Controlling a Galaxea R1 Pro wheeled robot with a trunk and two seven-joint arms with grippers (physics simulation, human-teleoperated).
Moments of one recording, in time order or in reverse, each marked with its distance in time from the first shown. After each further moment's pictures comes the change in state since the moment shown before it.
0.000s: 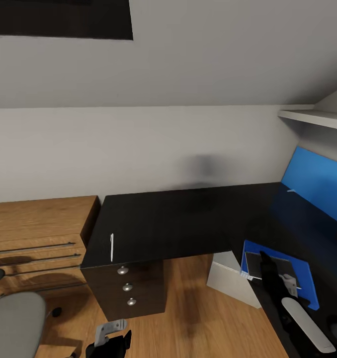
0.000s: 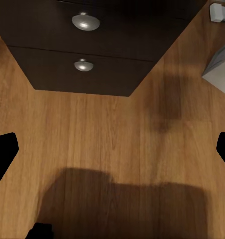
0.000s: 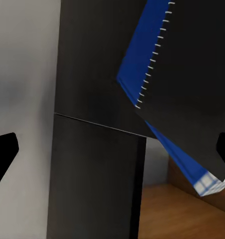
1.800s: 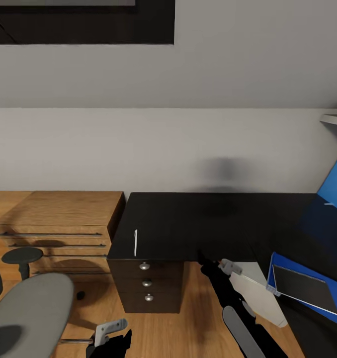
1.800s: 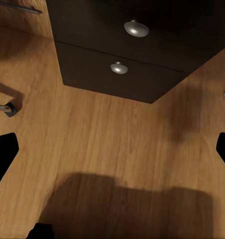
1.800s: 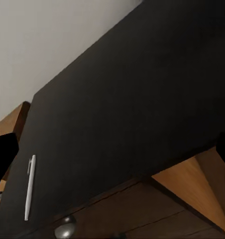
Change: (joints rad) left arm 0.000 -0.002 -0.003 -0.002 -0.003 -0.003 0.003; right arm 0.000 0.226 0.228 -0.084 0.870 0.121 -0.054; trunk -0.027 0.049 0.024
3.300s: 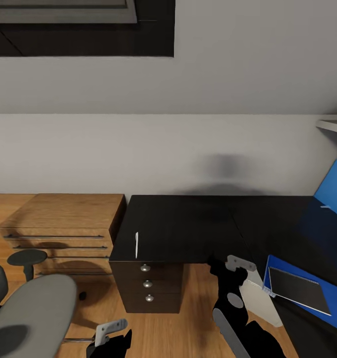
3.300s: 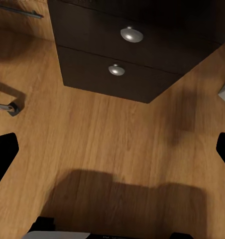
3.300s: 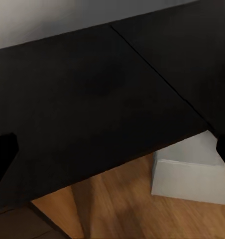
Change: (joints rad) left arm 0.000 -0.001 0.001 0.000 0.000 0.000 -0.004; right arm 0.002 0.009 0.097 -0.197 0.406 0.245 -0.643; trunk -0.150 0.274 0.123
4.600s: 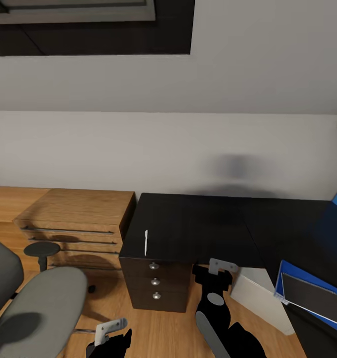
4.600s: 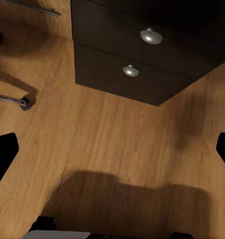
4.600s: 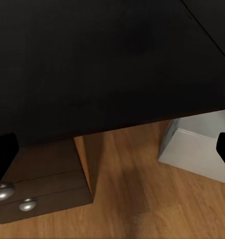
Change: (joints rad) left arm 0.000 0.001 0.000 -0.004 0.000 0.000 0.001; right arm -0.003 0.092 0.065 -0.007 0.015 0.222 -0.065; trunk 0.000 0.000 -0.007
